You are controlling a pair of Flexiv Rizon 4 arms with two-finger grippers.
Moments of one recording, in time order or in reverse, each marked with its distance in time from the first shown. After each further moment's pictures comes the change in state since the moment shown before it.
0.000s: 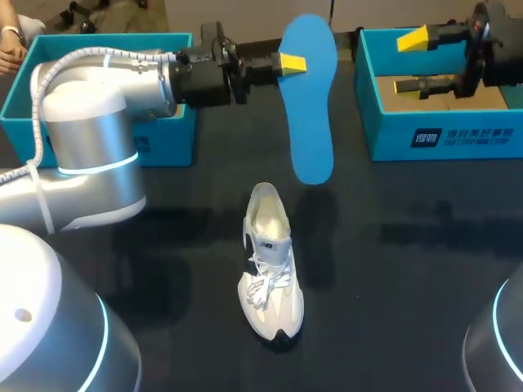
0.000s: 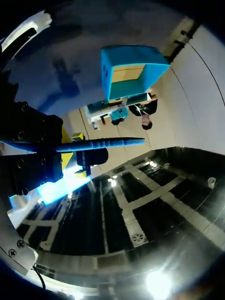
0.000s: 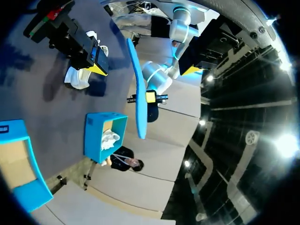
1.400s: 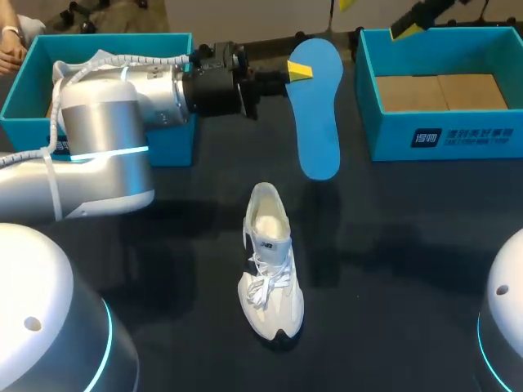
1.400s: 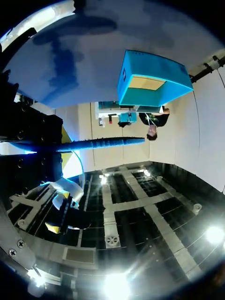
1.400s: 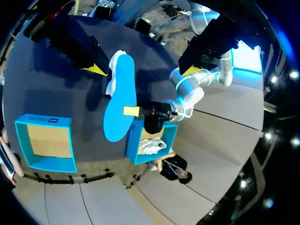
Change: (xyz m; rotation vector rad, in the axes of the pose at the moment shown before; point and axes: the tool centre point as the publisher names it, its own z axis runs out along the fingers) left arm -0.029 -0.009 0.010 0.000 0.004 -0.232; right arm 0.108 -0.013 0.037 0.100 -0.731 -0.031
